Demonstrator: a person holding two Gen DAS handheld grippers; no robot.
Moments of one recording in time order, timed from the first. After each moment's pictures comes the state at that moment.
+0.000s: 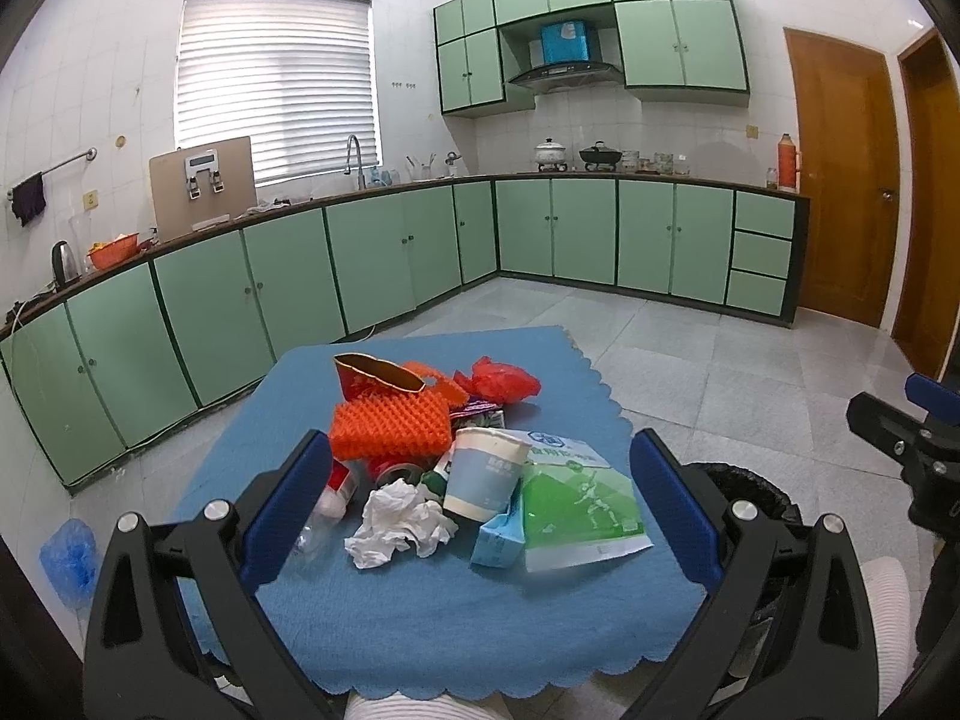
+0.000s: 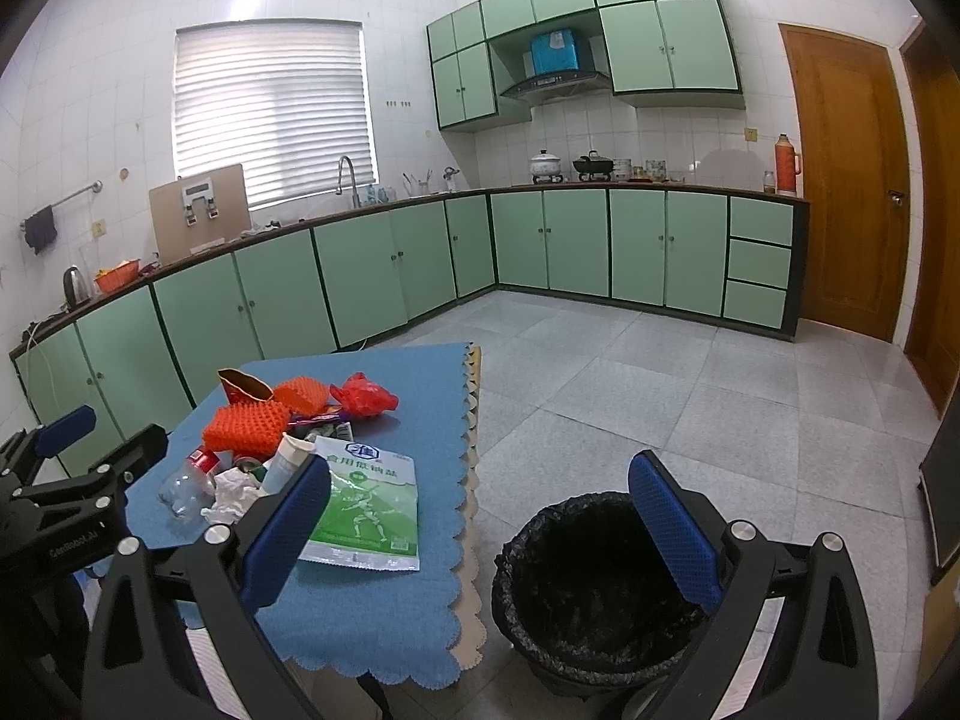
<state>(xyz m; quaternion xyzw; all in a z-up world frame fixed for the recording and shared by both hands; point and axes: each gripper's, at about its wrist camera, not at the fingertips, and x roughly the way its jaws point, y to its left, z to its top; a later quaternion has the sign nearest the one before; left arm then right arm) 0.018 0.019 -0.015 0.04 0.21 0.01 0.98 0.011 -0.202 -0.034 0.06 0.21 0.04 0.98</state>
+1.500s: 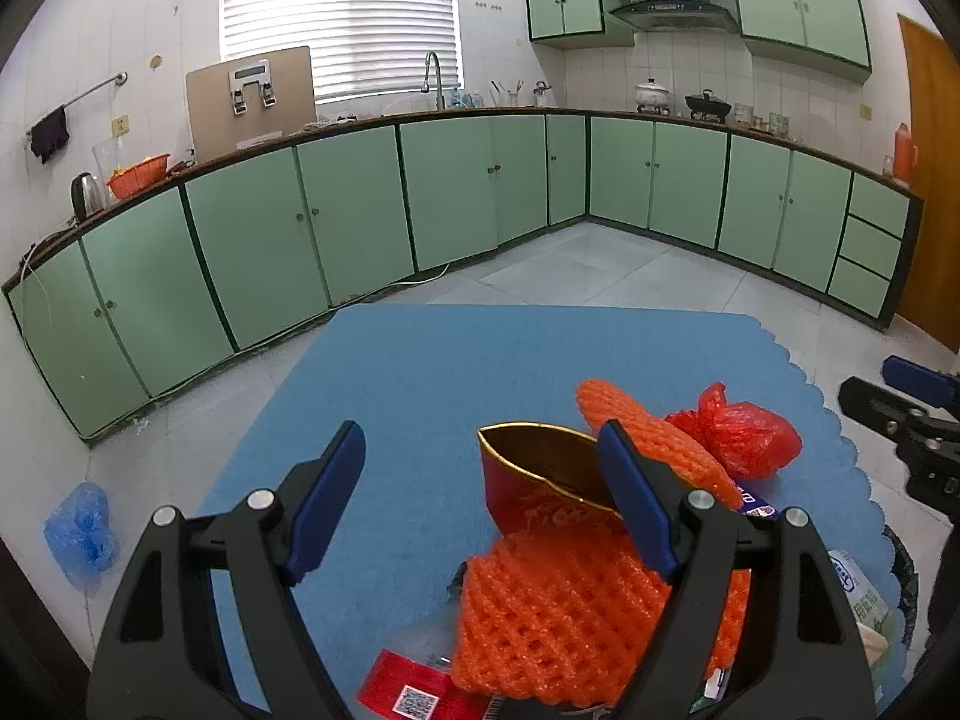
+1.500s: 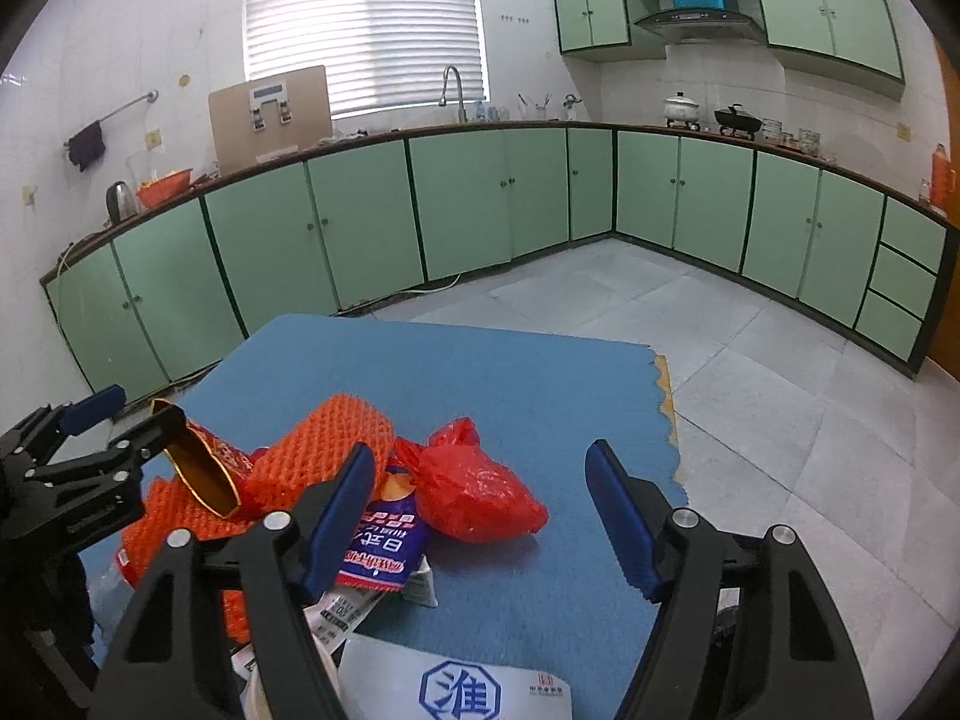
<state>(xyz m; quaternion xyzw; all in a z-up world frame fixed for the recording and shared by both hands) 0.252 0.164 -0.068 0.00 0.29 0.10 0.95 0.296 -0.064 -0.073 0.00 0.29 0.17 0.94</state>
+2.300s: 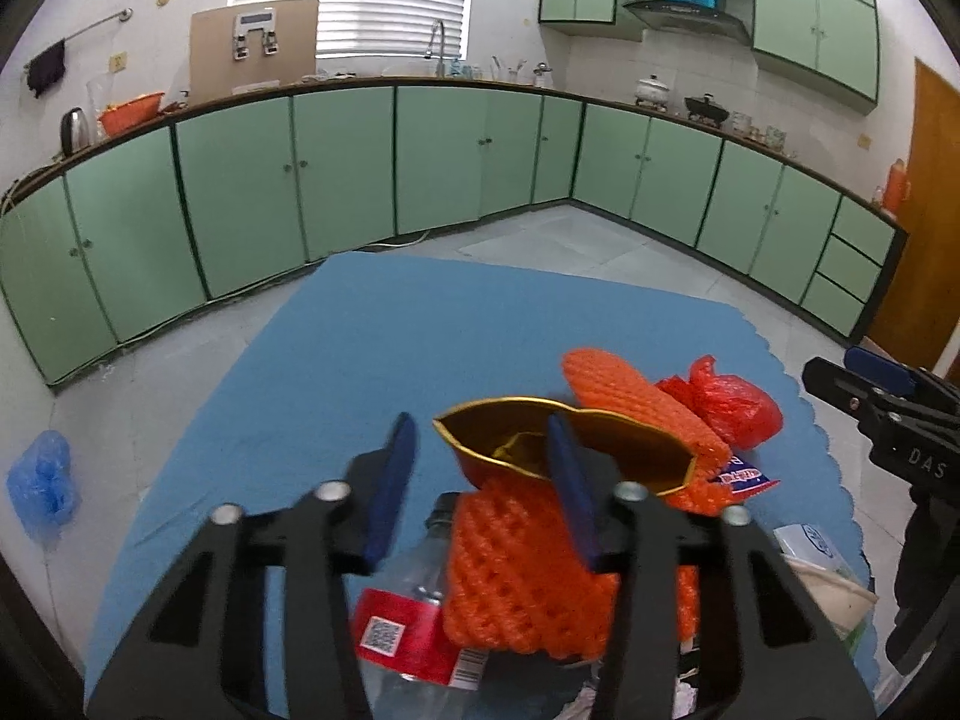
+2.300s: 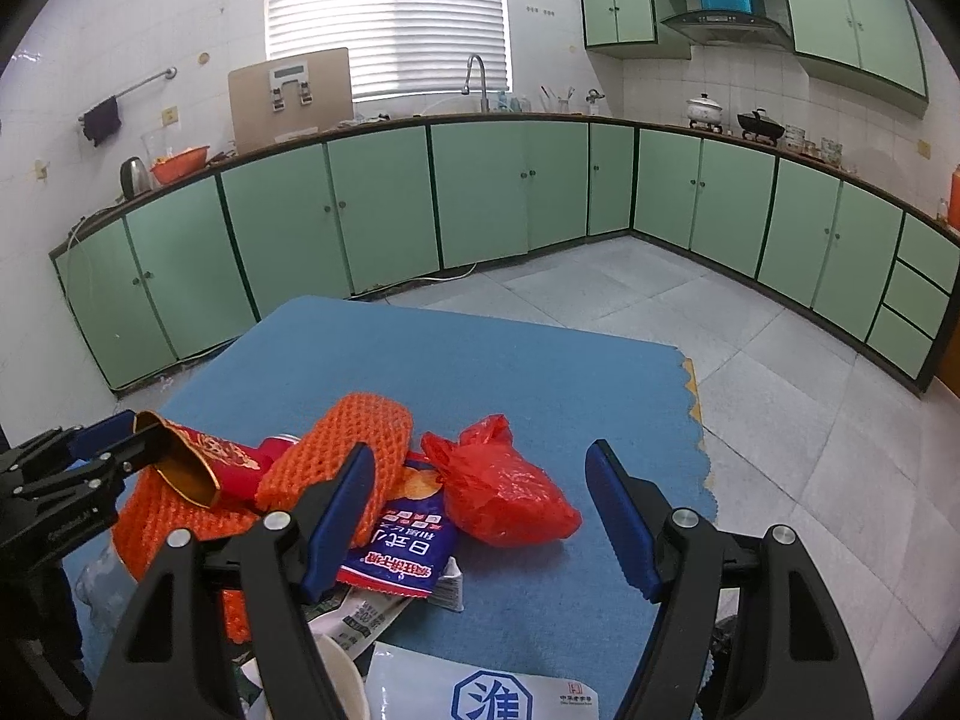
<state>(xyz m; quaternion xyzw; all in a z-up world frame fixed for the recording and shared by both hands) 0.238 0.189 -0.085 -0.06 0.32 0.06 0.95 0.295 -0.041 -0.073 -0.02 0.29 0.18 0.94</state>
